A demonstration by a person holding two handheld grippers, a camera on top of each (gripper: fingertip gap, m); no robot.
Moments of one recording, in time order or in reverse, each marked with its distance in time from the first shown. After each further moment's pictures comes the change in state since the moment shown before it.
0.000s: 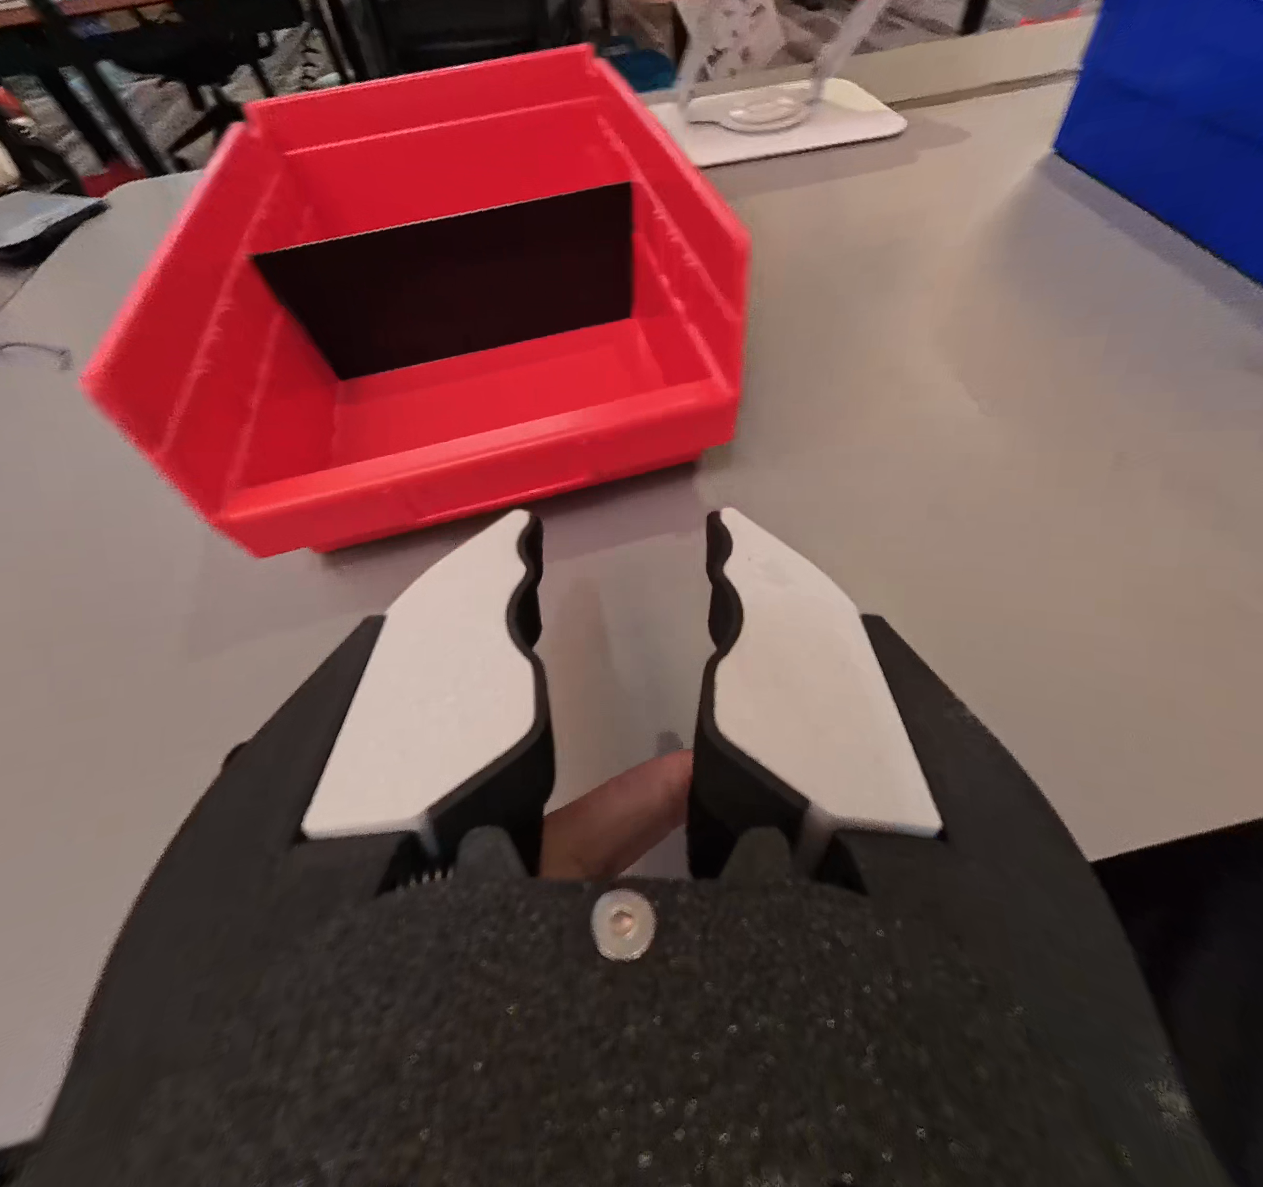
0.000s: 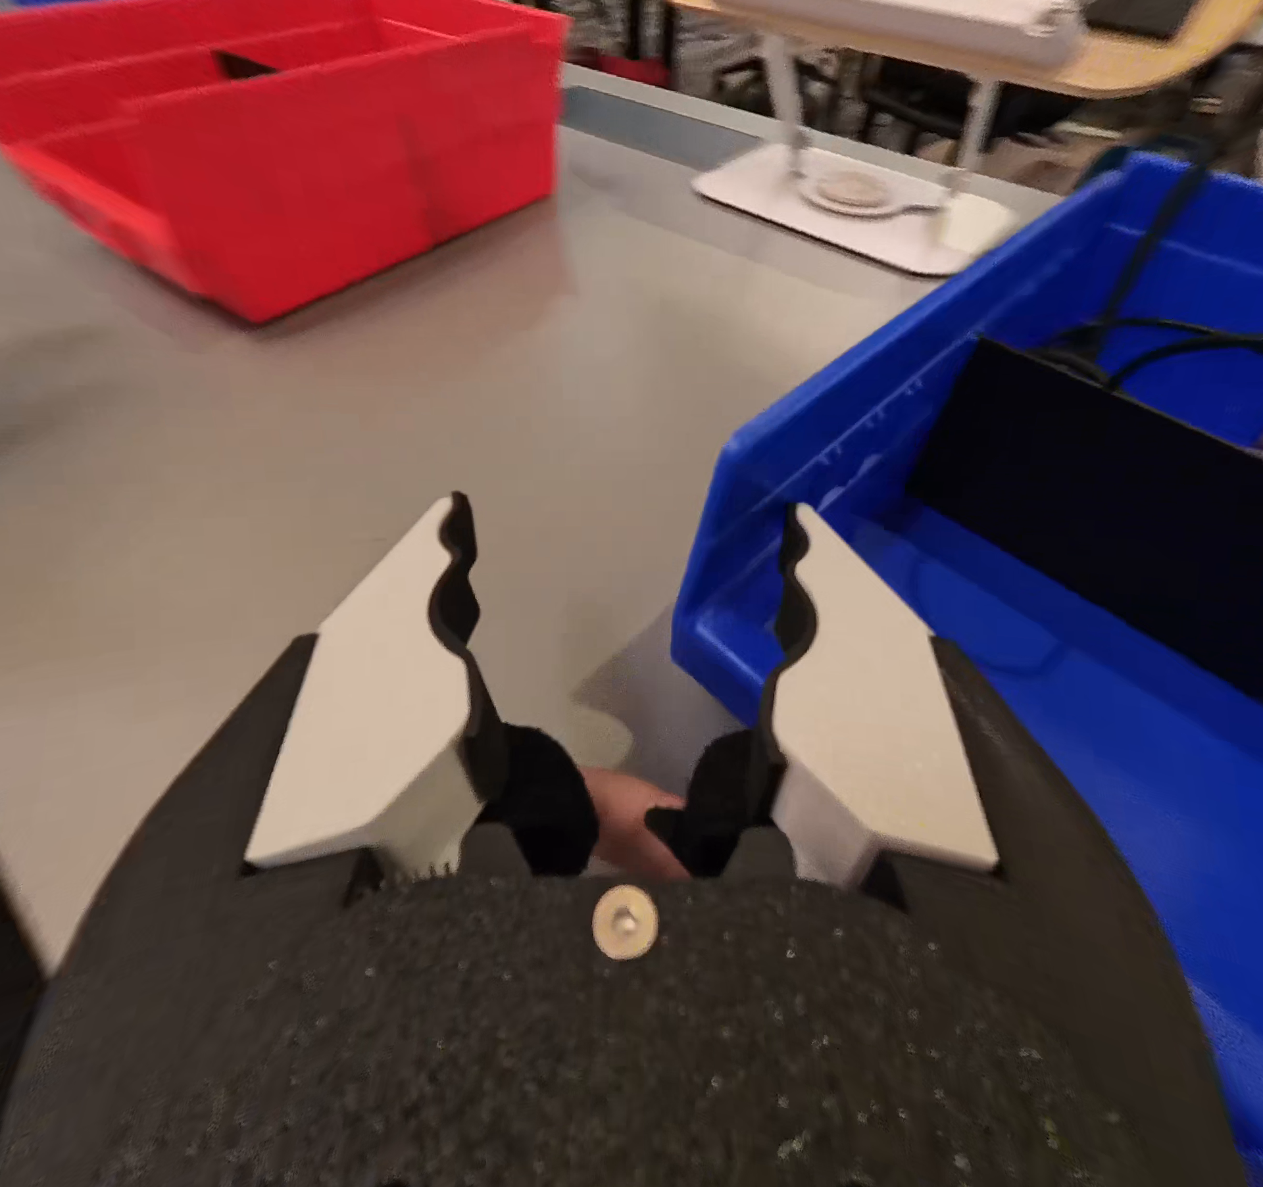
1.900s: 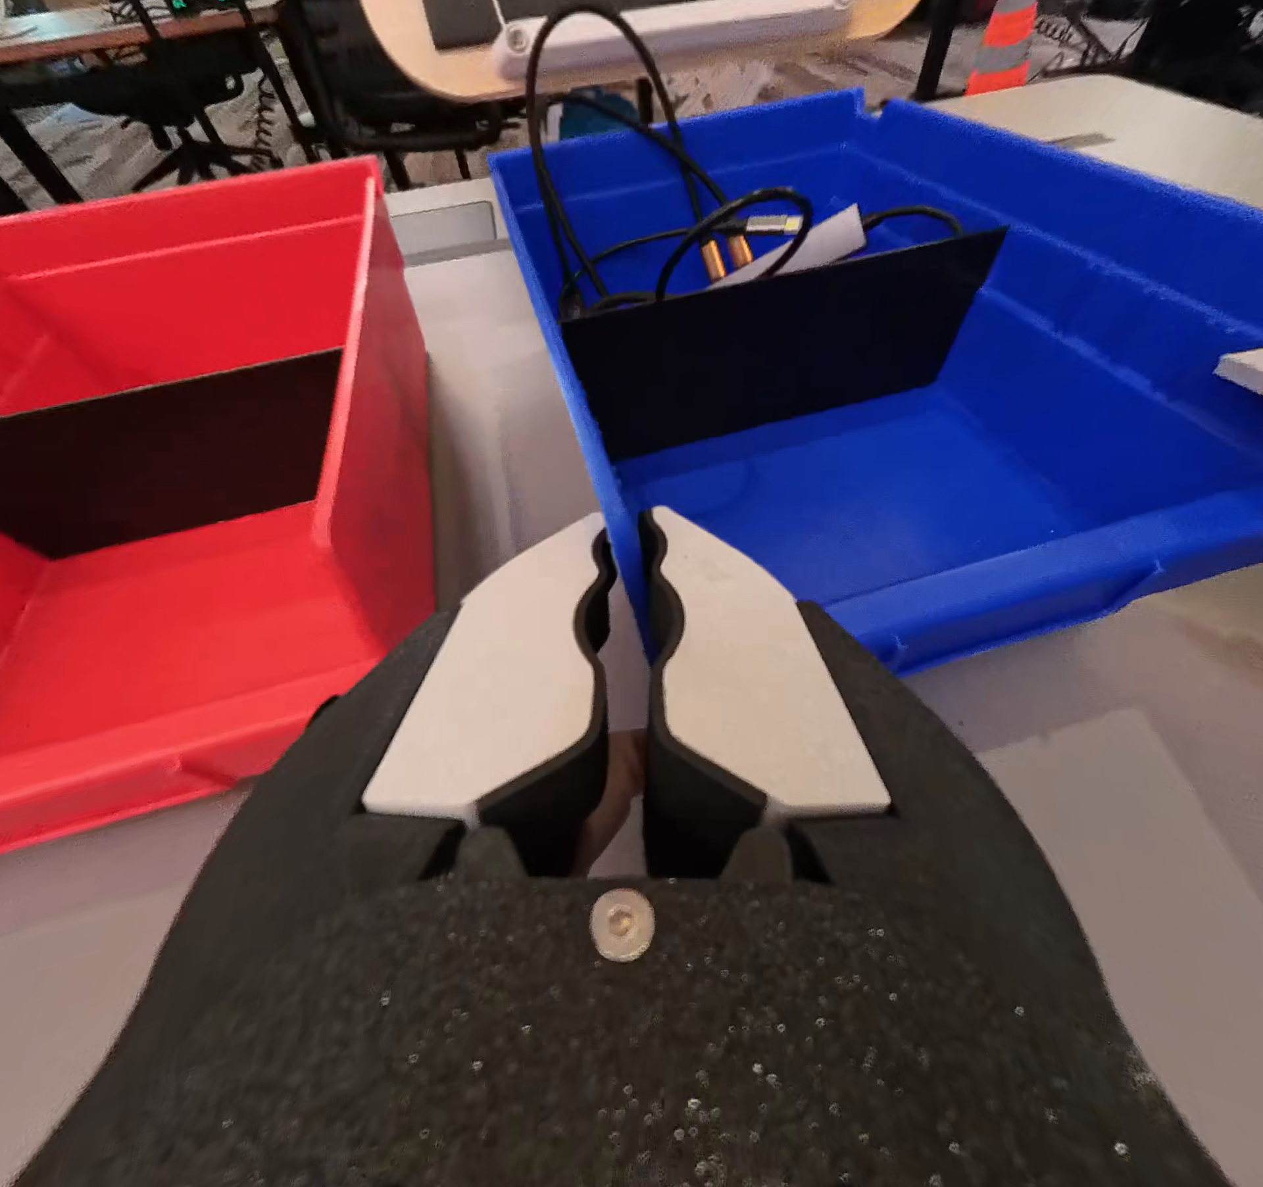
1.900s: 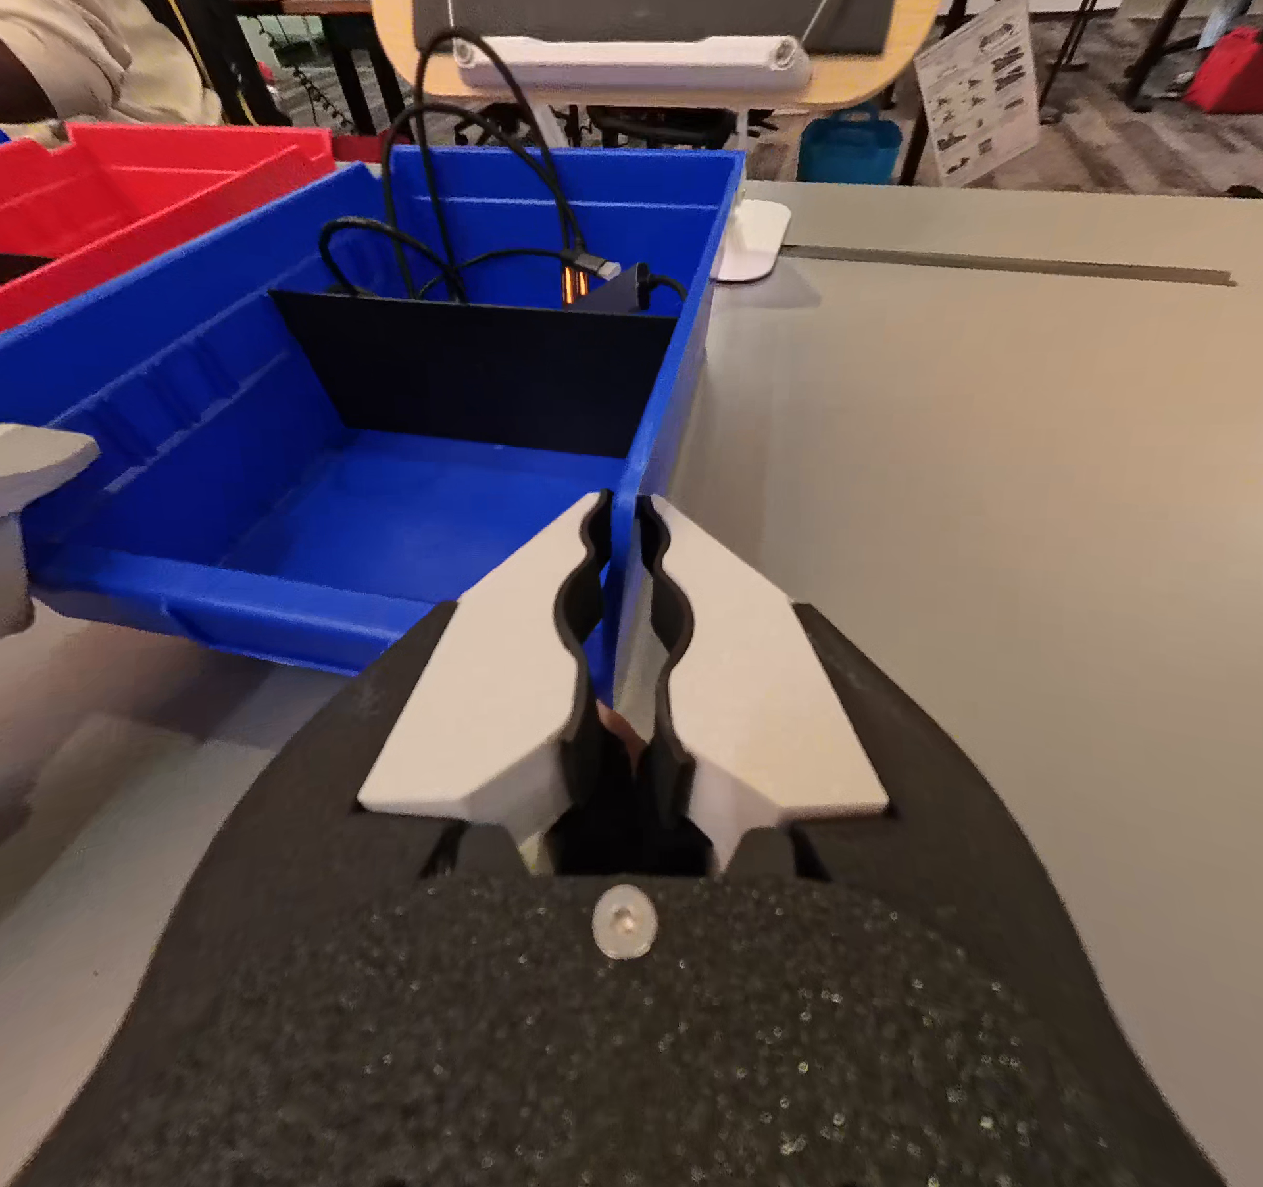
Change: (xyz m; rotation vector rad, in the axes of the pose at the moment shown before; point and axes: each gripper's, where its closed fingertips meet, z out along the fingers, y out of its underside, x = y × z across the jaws) left arm 0.097 -0.054 0.101 0.038 -0.001 -0.012; right arm 0.013 -0.023 0.018 0.044 0.367 0.204
